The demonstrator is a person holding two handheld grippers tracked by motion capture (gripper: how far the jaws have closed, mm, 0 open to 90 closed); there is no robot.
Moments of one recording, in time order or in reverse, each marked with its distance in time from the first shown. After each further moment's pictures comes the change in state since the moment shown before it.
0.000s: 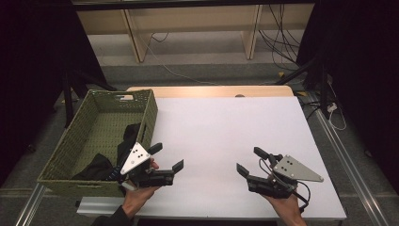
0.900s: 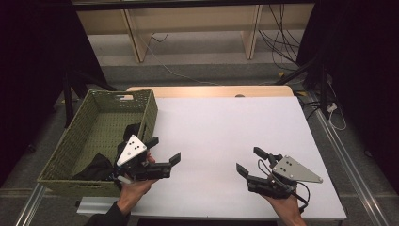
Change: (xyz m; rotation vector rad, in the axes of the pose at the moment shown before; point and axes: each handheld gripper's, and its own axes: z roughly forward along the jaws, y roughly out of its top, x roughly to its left) left arm 0.007 0.023 -0.002 0.023 0.037 -0.009; right arm 0.001 0.000 0.001 -0.002 -0.010 -0.018
